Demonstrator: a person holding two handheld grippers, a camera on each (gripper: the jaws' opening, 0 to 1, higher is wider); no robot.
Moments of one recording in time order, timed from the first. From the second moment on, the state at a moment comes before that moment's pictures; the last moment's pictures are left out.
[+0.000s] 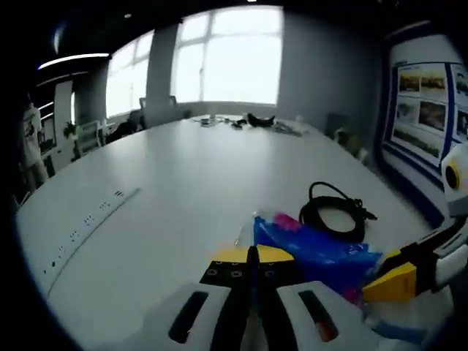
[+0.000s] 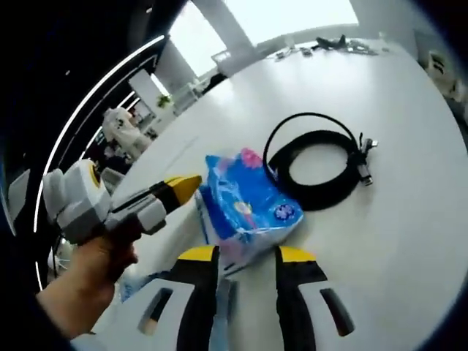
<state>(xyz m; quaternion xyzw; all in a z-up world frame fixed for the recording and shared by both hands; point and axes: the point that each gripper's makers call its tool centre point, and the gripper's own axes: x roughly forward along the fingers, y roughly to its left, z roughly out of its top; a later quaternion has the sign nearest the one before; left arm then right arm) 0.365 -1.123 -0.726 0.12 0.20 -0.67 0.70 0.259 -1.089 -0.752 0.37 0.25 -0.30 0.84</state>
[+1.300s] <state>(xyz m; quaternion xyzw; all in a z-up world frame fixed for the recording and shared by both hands) 0.384 -1.085 -0.700 0.04 0.23 -0.60 0.77 0.258 -1.107 -0.718 0.39 0.21 -0.25 0.86</state>
